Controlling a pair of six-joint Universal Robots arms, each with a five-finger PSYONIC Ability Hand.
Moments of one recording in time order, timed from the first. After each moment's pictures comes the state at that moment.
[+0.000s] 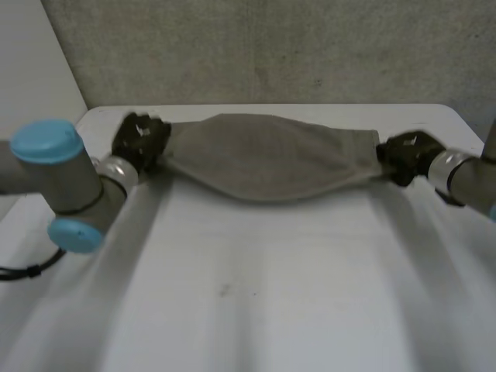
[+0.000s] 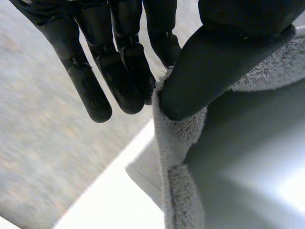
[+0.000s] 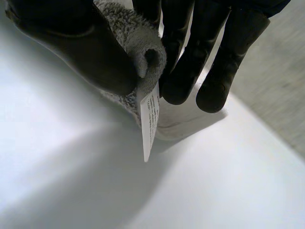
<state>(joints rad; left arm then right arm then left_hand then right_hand) 4.42 -2.27 -1.29 3.48 -1.40 3.64 1.69 -0.82 1.01 0.25 1.23 2.57 1.19 1.22 1.22 1.22 1.03 1.33 1.31 1.29 1.34 1.17</state>
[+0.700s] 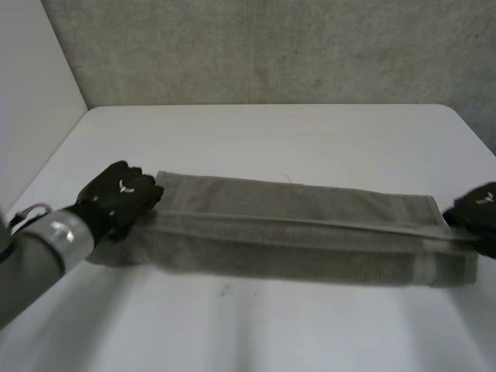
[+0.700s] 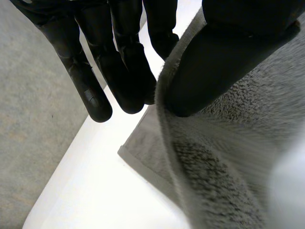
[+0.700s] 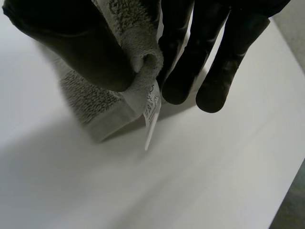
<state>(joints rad) 4.52 -1.72 -1.80 3.19 -1.18 3.93 1.42 -1.32 1.55 0.54 1.19 2.06 1.19 1.22 1.22 1.22 1.04 1.33 1.31 1.29 1.34 1.17</state>
